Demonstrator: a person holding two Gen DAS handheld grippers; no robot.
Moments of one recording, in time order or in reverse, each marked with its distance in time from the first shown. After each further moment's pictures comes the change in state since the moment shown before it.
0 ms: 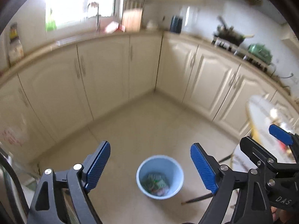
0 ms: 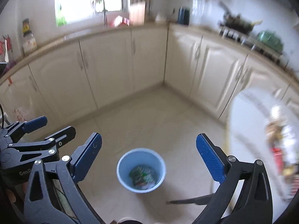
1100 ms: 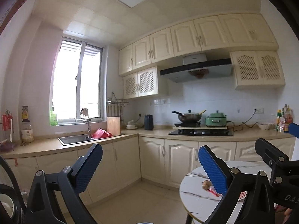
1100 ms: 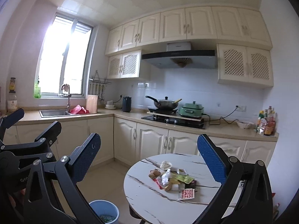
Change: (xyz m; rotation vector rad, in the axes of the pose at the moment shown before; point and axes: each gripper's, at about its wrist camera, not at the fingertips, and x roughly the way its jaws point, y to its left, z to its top) left arm -0.312 -0.090 -0.354 0.160 -0.731 -0.090; right arm -0.390 -0.041 -0.029 0.097 -0.594 -0.384
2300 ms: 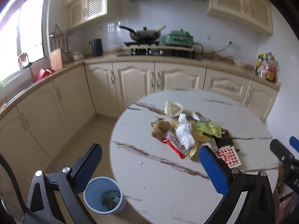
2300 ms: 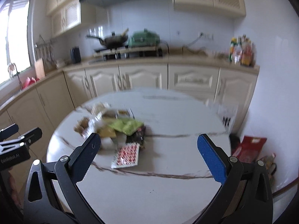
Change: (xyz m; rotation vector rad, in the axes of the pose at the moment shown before) left arm 0.332 -0.112 0.034 0.088 0.613 -0.311; right arm 0.162 -0.193 -0.162 0.230 0.497 -0.240
